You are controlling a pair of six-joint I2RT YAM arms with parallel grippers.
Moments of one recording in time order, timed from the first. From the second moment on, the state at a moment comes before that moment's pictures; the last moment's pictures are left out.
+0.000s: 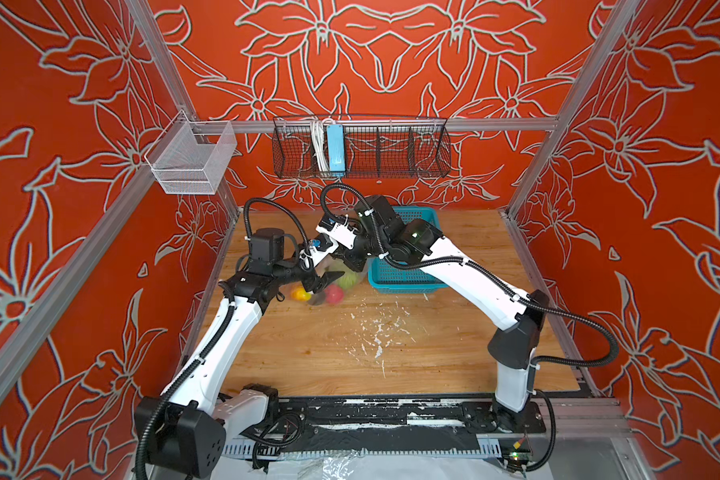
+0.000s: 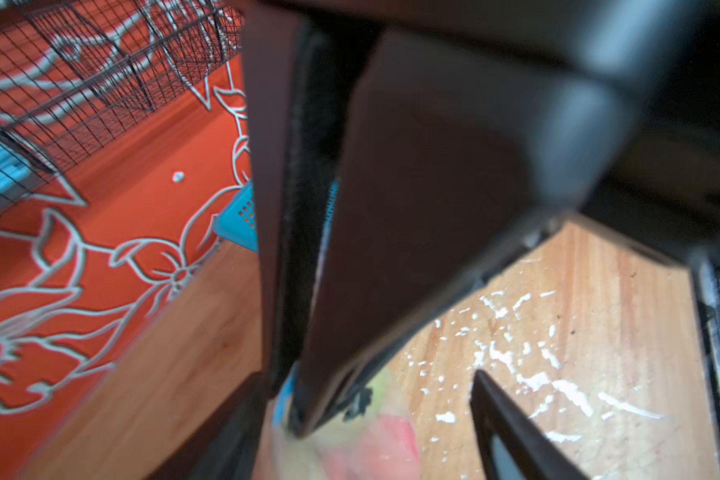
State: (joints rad) left arm -0.14 1.14 1.05 -0.47 0.71 0.64; right arm 0.86 1.91 2.07 -0.81 -0.25 -0.29
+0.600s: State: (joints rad) left arm -0.15 1.08 0.94 -0.31 0.65 0.54; right arm 0.86 1.91 2.06 -0.83 -0.26 -0.29
